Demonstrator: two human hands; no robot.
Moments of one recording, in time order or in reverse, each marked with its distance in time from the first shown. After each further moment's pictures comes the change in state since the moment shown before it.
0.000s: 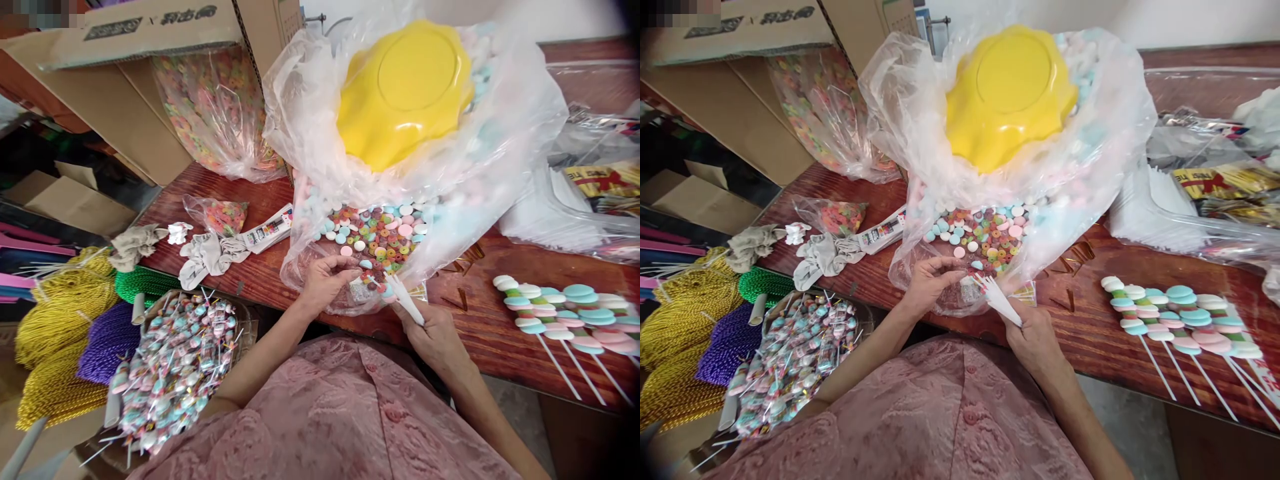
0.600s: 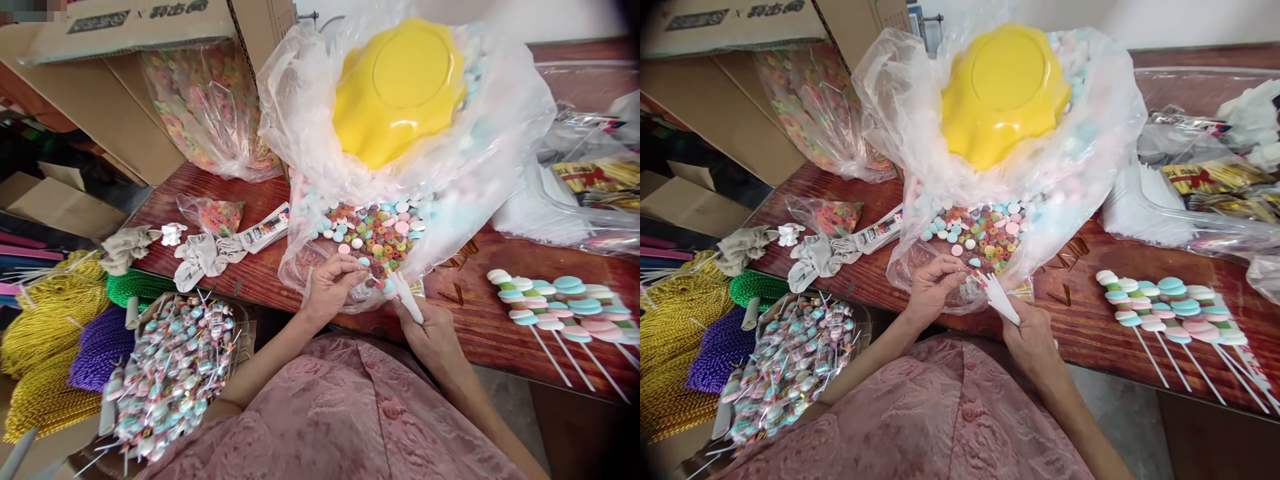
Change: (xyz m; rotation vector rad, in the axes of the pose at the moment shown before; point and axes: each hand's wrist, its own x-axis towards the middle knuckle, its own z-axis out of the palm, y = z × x) left_hand -0.013 0.007 0.010 -0.070 -0.039 0.326; right_hand -0.012 0.004 0.009 -0.009 0.106 0.008
